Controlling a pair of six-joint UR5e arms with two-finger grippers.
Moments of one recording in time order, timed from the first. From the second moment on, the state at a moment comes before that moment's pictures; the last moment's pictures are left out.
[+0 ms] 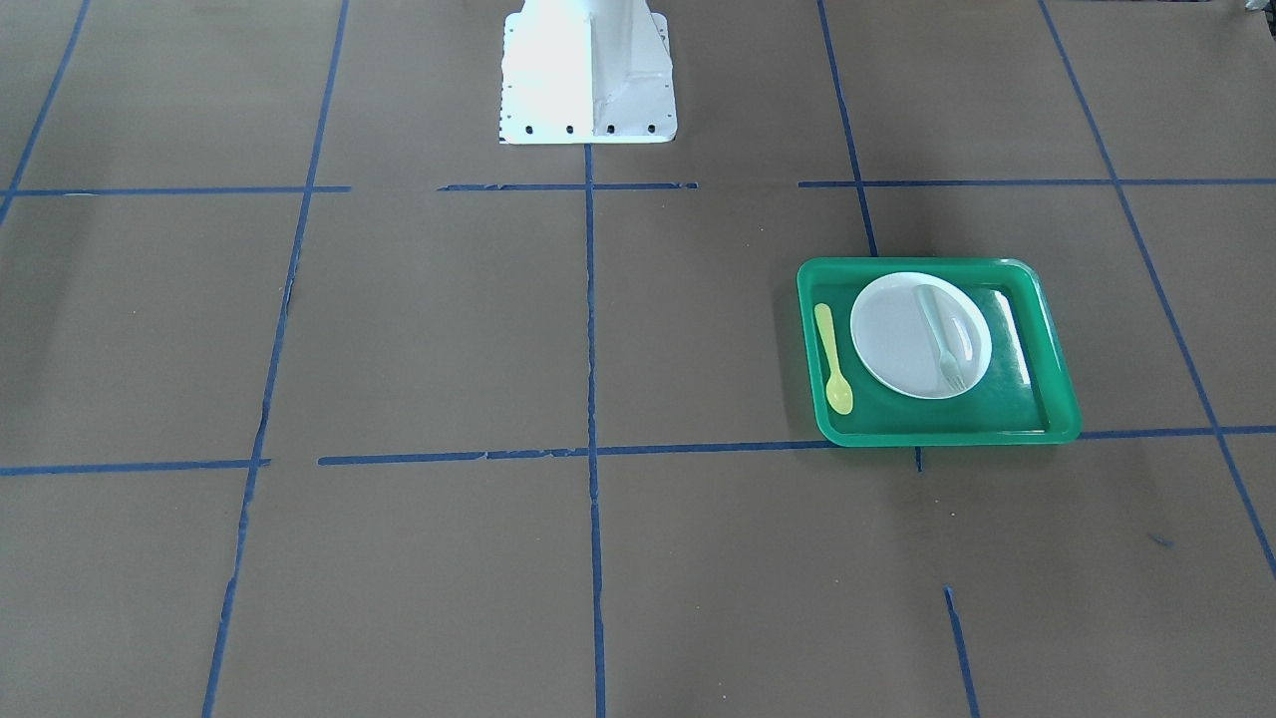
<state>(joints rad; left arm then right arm) -1.40 -1.58 -1.71 -1.71 -2.44 -0.20 1.60 -1.70 1.72 -1.63 2.29 -0.06</state>
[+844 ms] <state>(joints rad) -0.95 -1.74 -1.68 -1.86 -2.27 -0.83 1.60 -1.70 1.72 -1.63 2.29 -0.06</state>
